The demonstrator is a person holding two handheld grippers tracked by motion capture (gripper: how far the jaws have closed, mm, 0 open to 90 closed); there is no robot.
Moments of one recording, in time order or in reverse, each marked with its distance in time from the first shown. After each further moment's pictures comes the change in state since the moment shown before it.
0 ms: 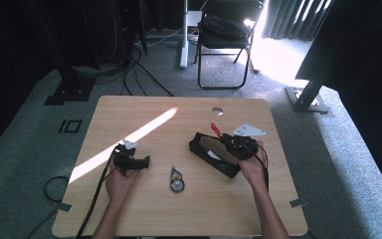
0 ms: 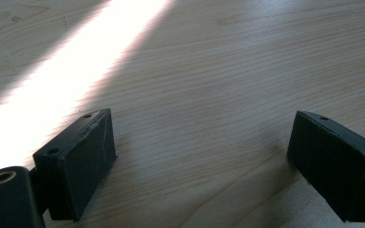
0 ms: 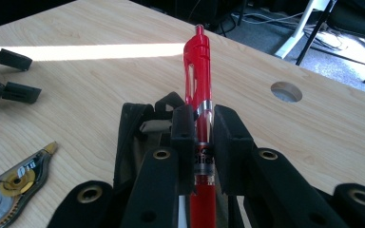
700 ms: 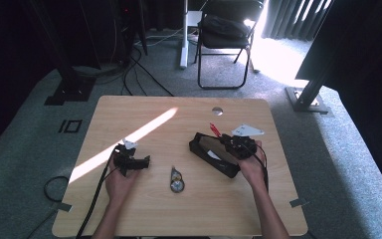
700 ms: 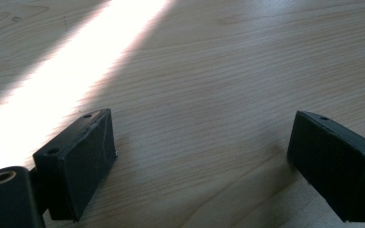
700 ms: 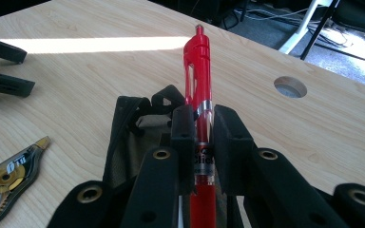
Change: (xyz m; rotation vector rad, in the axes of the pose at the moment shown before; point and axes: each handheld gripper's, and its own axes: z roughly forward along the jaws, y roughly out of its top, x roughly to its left) left arm 0.000 0.000 0.000 0.002 0.000 0.002; right arm -0.005 -0.006 0.009 0.009 0.011 -0.004
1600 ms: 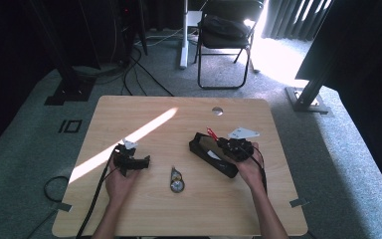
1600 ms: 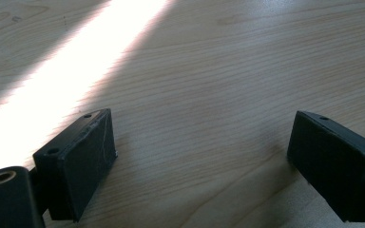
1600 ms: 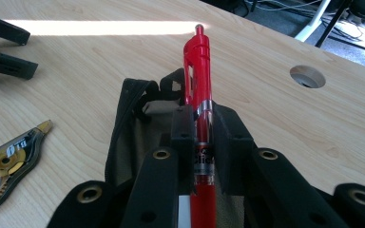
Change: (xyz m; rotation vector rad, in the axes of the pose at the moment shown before) left arm 0.000 0.000 0.000 0.000 0.000 0.000; right arm 0.003 -0.010 0.012 0.038 0.032 -0.021
